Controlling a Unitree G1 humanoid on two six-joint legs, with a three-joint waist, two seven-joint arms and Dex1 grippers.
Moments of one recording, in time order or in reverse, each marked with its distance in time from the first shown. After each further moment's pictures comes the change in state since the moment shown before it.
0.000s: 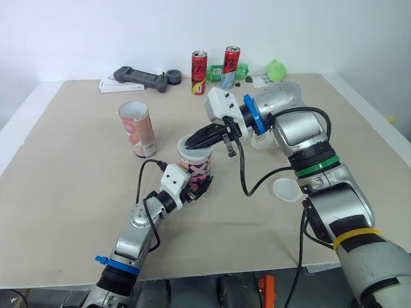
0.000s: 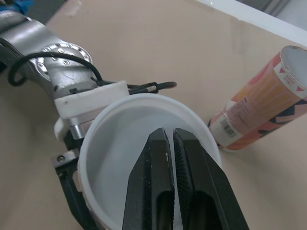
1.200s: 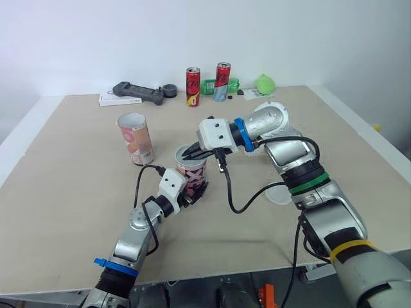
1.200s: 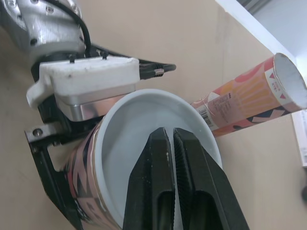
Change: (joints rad) left arm 0.017 0.002 0.008 0.041 0.010 0.030 0.000; right arm 0.146 0.031 0.034 -0.063 -0.142 -0.195 -0.113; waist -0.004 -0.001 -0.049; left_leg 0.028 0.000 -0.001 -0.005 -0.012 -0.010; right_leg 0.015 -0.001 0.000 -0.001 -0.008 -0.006
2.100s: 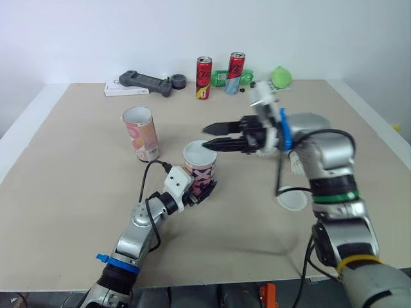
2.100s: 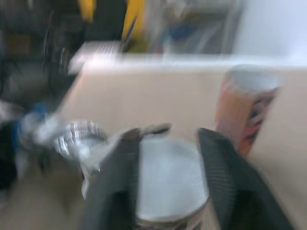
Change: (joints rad) left arm -0.042 0.027 -0.011 -0.014 -0.032 -0.029 -0.084; right arm 0.243 -0.093 -0.424 -0.366 0.546 0.708 -0.117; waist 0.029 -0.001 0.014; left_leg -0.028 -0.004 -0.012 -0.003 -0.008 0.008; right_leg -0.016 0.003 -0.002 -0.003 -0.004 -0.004
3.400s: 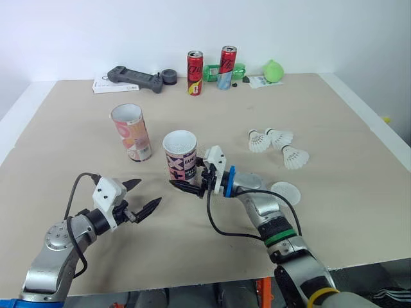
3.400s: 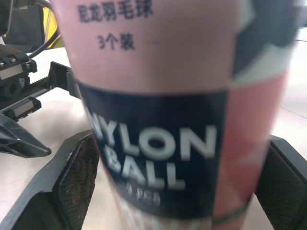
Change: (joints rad) left arm 0.340 0.353 0.337 -0.349 -0.254 0.236 -0.124; right arm 0.139 0.372 0.254 0.520 -0.308 -0.709 -0.314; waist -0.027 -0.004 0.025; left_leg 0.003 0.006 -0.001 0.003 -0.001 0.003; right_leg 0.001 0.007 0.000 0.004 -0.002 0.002
